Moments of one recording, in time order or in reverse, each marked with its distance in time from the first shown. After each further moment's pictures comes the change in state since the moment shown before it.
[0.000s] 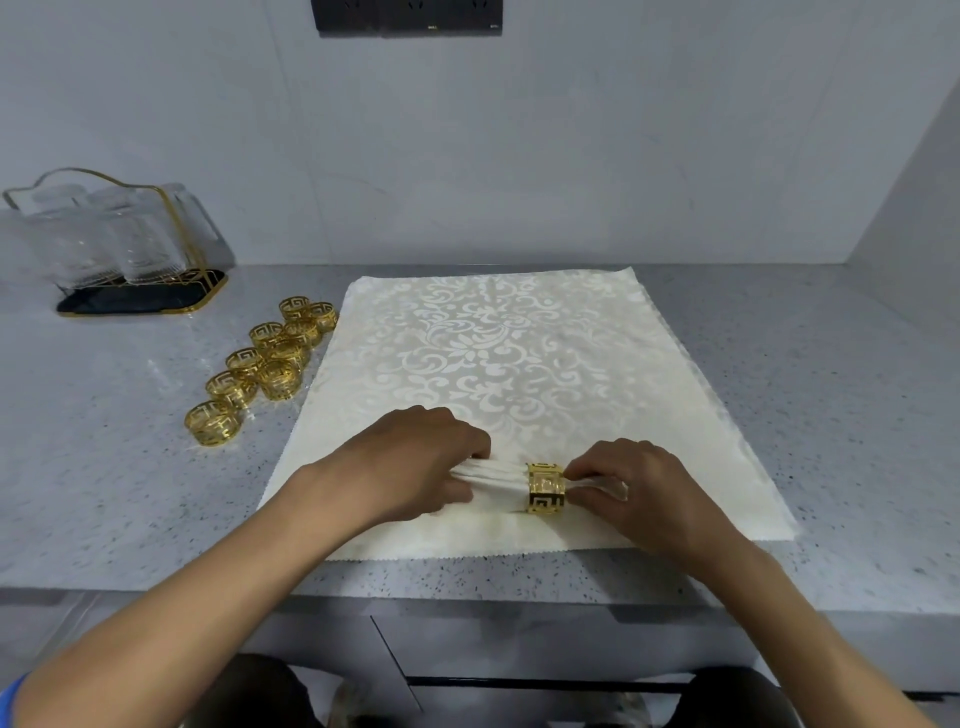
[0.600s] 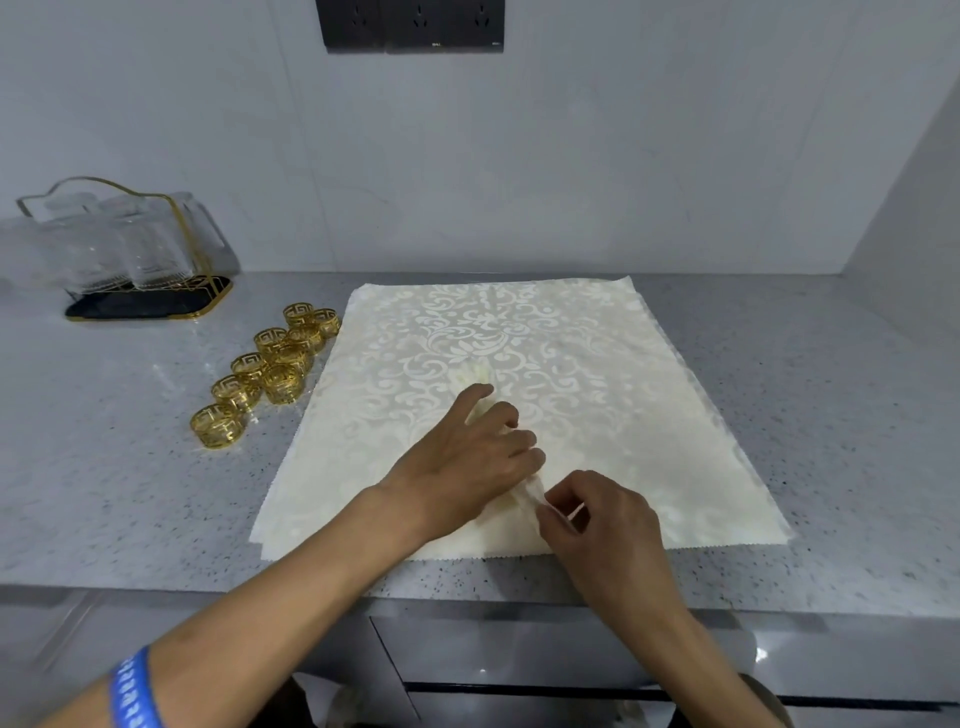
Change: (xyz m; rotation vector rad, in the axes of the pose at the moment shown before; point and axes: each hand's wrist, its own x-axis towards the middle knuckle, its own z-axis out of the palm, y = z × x) left_hand 0.027 0.014 0.037 0.446 0.407 0.328; right_hand -0.018 -0.059 0.032 0.116 0.231 0.428
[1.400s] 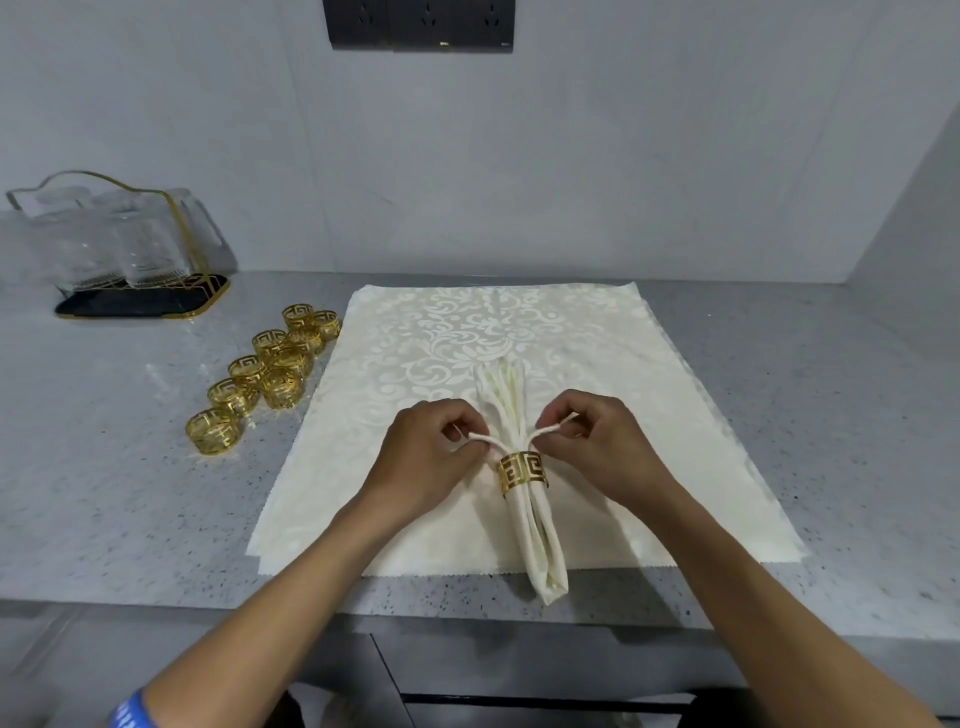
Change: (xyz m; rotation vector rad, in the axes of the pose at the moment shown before) left_hand -0.013 -0.021 0.026 -0.997 0.279 -0.809; right_hand 0.097 0.001 -0.007 0.399 -0.244 0.057
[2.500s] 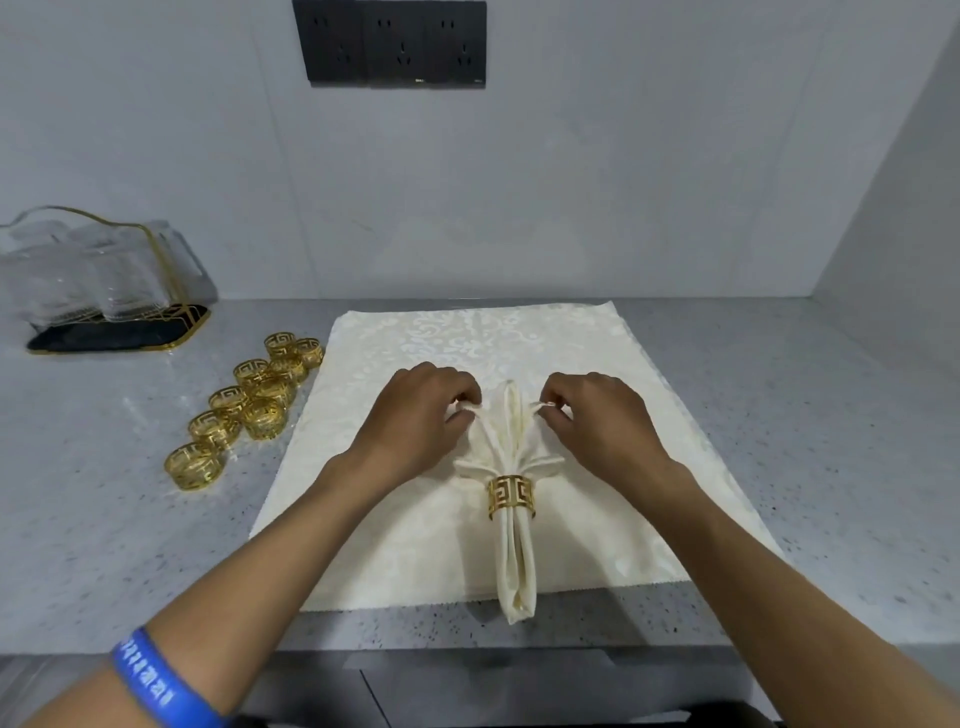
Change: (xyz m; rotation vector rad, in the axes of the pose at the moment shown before) left_hand 0.053 0.014 -0.019 0.440 -0.038 0.327; right_hand 0.029 -0.019 -0.022 -0.855 0.139 -0.201
